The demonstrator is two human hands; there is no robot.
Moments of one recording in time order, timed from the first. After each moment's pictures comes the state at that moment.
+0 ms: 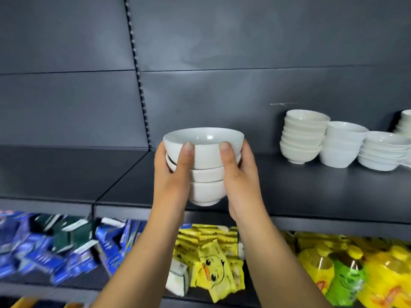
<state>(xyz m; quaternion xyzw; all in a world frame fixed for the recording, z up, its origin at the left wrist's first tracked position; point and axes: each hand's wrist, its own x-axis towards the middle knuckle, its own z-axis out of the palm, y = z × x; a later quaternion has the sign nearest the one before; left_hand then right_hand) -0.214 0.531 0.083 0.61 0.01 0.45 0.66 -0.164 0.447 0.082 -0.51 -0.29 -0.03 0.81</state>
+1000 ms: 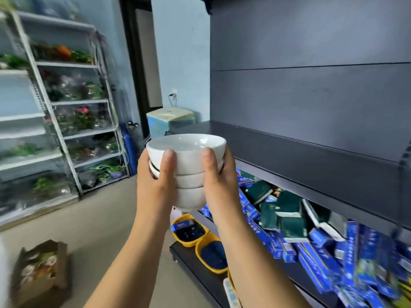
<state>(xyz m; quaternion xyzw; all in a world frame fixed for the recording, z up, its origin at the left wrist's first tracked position) -0.633 0.916 0.078 0.56 0.27 0.66 0.43 -0.544 0.888 0.076 -0.42 -0.45 0.23 0.75</state>
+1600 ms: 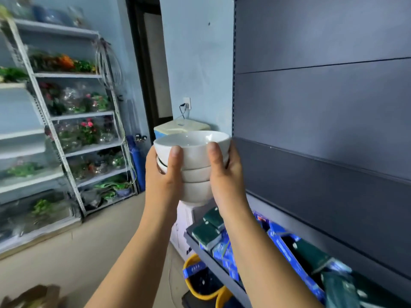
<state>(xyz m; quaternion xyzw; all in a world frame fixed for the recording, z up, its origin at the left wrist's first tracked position) -0.580 1.198 0.084 0.58 0.26 0.66 0.40 -0.492 1.174 0.085 -0.45 -0.43 0.22 0.76</state>
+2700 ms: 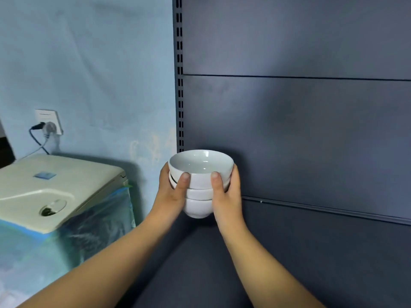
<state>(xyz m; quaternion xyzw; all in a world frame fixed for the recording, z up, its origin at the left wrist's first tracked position) -0.341 1.658 0.045 0.69 0.05 0.40 0.60 -0.286 1.563 0.048 -0.57 -0.28 -0.01 0.77</state>
